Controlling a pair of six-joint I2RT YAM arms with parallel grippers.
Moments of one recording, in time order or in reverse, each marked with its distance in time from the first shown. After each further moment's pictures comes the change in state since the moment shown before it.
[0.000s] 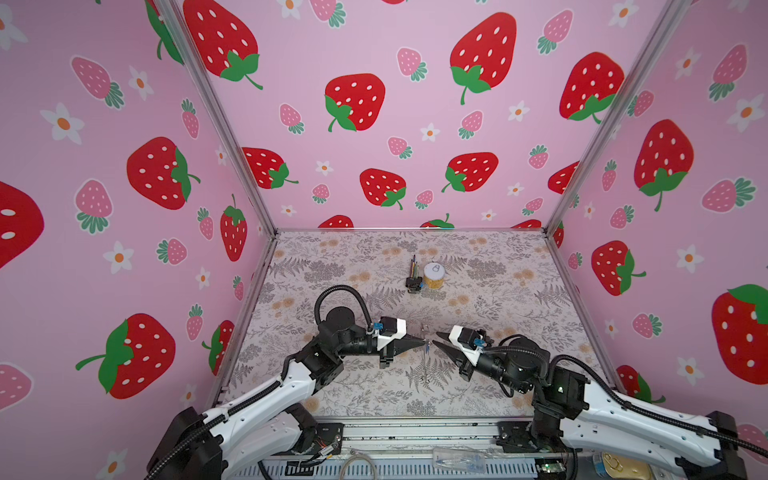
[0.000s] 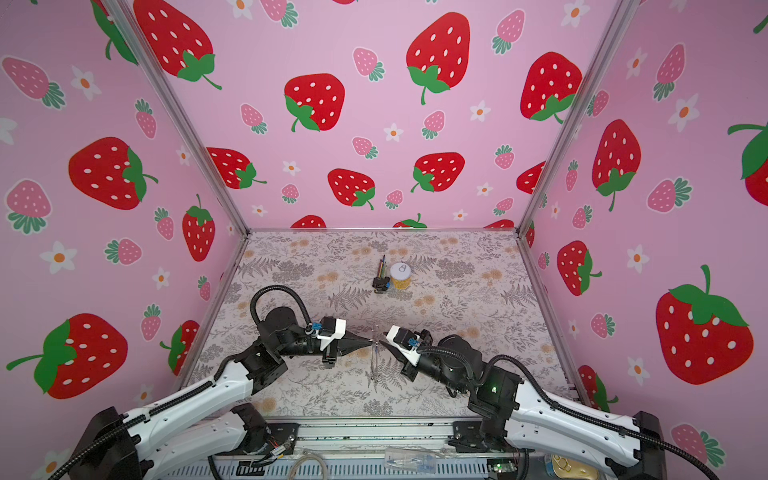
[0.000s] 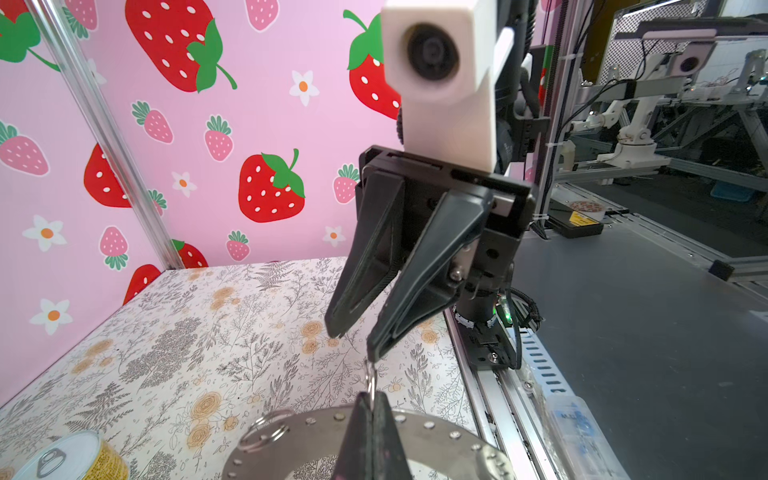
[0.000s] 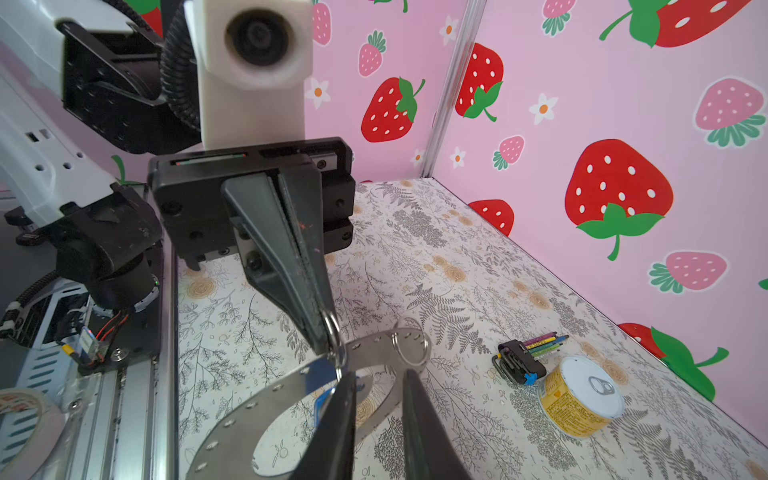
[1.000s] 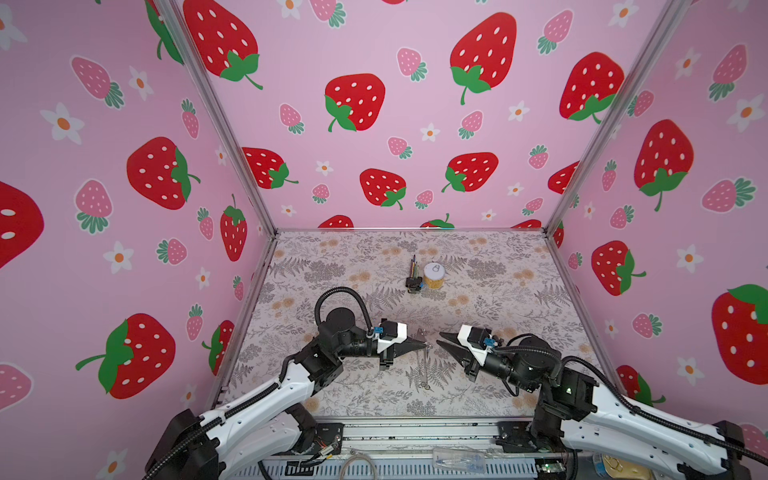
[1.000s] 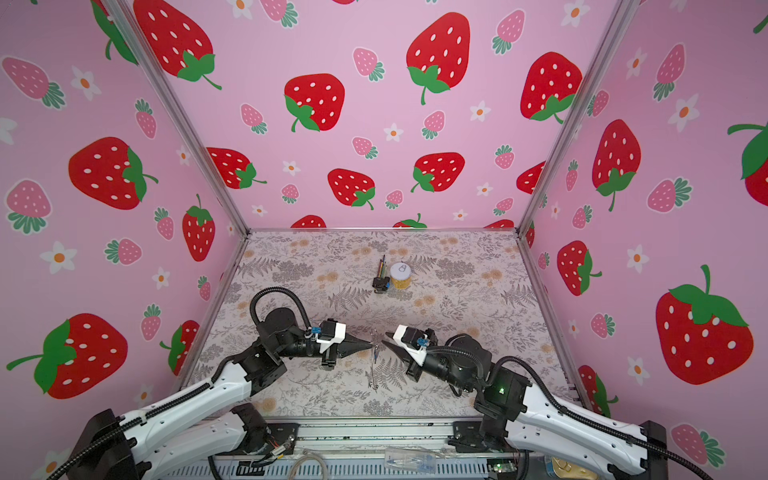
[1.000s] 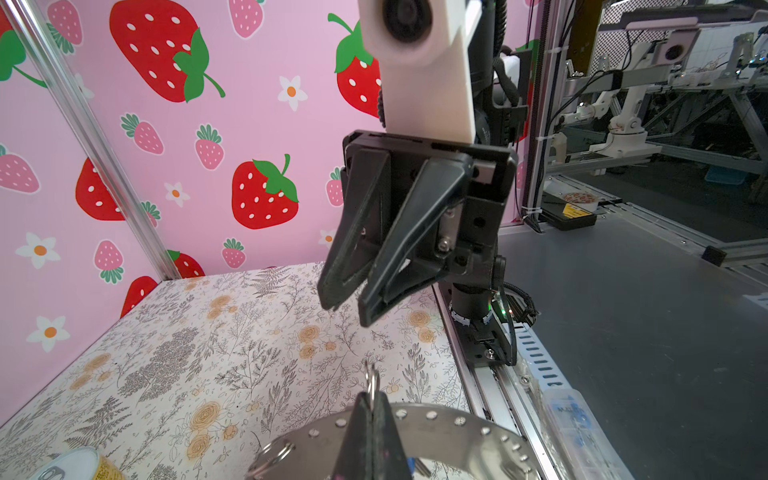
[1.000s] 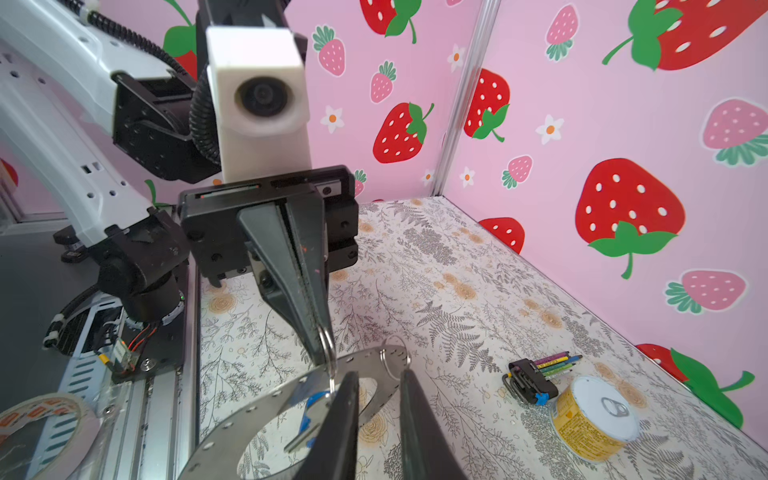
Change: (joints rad) left arm -0.014 -0.017 0.004 -0.028 -0.003 0.037; right arm -0.027 -0.038 0.002 -0.010 -0.086 0.014
